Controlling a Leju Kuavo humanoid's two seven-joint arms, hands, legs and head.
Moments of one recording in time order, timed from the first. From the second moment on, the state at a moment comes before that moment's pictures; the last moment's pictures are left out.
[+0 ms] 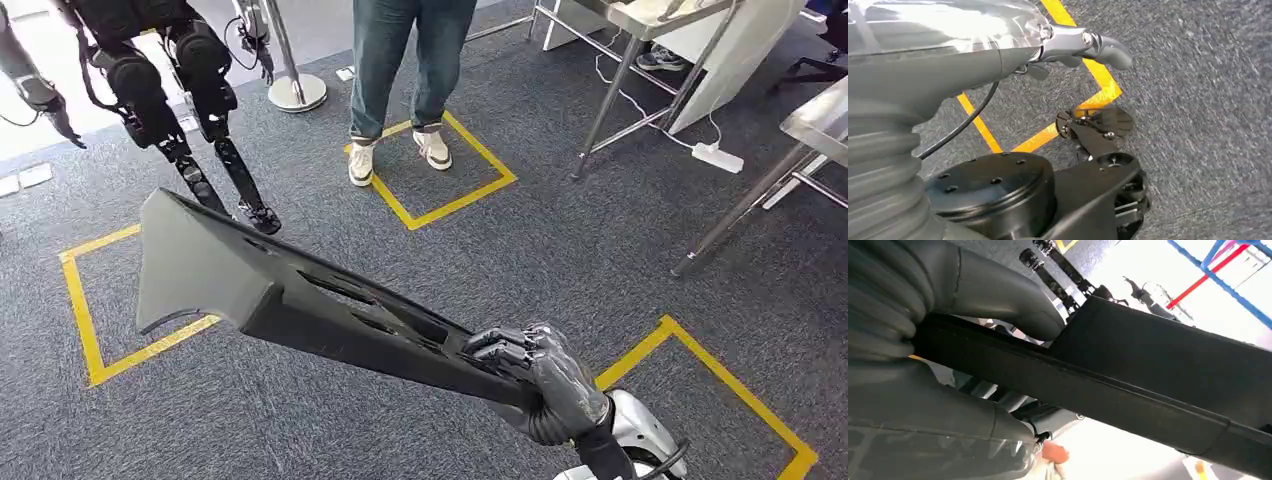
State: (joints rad) left arm -0.09 -0.19 1.19 -0.22 -1.12 -0.10 -0.32; right arm 0.11 -0.25 0.35 -1.97 0.58 0.00 -0.46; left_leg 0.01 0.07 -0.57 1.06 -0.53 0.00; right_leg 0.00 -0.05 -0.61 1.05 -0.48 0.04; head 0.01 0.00
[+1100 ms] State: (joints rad) left arm -0.09 -0.18 1.19 -0.22 -1.13 -0.10 -0.34; right arm 0.16 -0.26 0.37 -2.01 0.60 -0.04 -0.47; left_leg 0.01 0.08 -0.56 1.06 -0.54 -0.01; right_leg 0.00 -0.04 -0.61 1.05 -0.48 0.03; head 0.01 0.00
